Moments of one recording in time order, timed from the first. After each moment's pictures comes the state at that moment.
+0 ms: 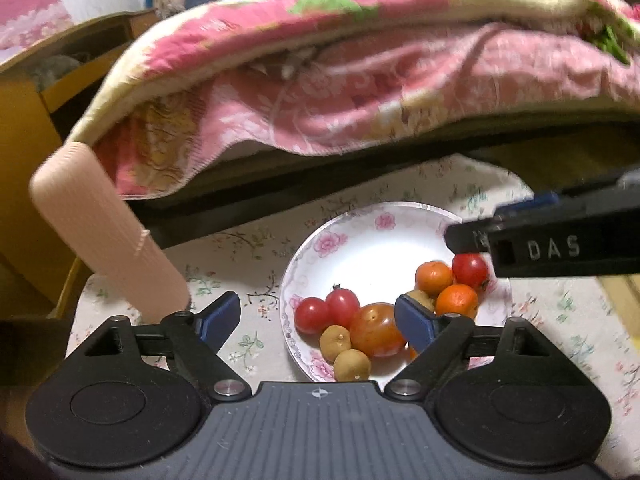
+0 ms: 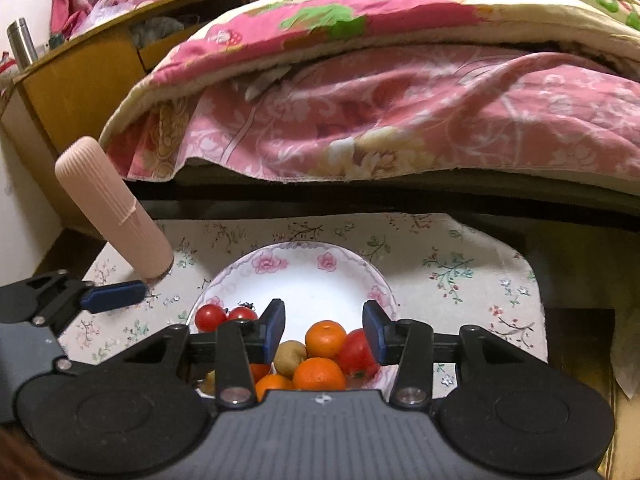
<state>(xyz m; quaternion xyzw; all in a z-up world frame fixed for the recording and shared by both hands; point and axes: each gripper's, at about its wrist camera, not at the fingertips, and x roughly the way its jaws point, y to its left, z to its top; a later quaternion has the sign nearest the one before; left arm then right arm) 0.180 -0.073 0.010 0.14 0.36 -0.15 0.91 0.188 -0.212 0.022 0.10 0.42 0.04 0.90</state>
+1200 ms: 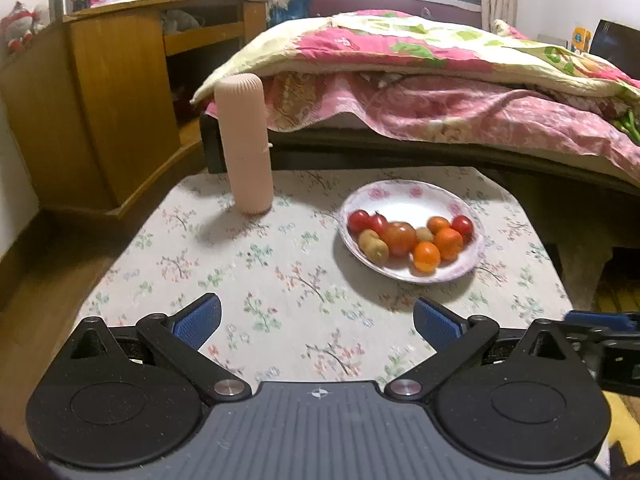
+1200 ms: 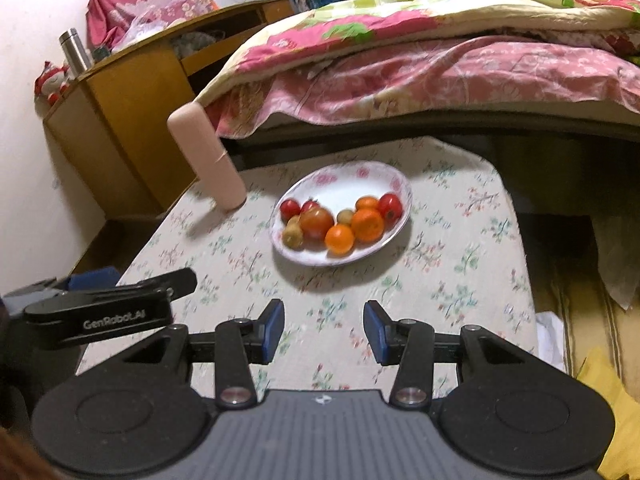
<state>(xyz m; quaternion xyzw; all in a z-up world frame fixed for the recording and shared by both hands) 0.032 -0.006 0.033 0.02 0.35 -0.05 0.94 0.001 -0.178 0.054 0.13 0.41 0.06 0.90</state>
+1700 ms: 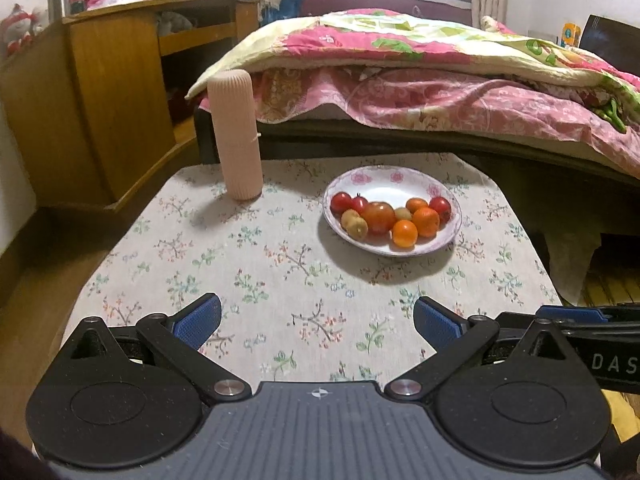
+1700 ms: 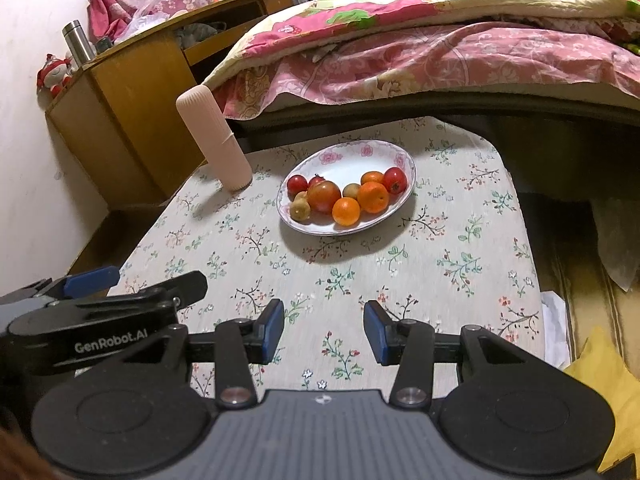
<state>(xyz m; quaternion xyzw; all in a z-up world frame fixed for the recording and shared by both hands) -0.001 -0.013 0.031 0.03 0.35 -0.06 0.93 -0.022 -0.170 0.050 0.14 0.42 0.06 0.90</state>
